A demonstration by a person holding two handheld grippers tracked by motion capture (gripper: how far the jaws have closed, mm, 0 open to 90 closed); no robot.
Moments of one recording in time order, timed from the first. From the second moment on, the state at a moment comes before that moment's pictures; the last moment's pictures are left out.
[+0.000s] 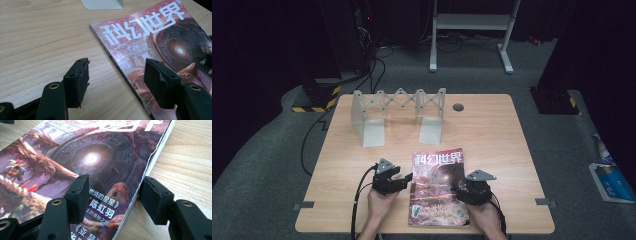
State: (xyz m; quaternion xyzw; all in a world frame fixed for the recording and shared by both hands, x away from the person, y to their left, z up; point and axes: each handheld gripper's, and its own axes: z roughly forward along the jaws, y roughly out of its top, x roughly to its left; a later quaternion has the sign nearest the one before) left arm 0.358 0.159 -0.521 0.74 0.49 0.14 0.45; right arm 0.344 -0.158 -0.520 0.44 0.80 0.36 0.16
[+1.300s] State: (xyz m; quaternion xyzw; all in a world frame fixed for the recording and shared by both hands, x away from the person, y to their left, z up) left arm 0.367 0.142 -0.532 0.75 0.49 0.19 0.41; right arm 0.372 -0.142 -0.506 0.41 0.83 0.35 0.14
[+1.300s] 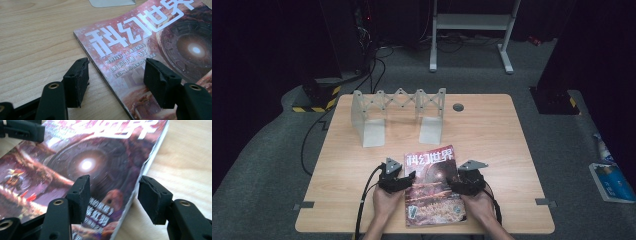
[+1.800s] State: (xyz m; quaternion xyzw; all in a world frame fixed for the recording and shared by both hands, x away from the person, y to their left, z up) left arm 0.368 0.142 -0.533 0.75 0.48 0.19 0.42; right arm 0.418 -0.157 -0.494 0.46 0.80 0.37 0.12
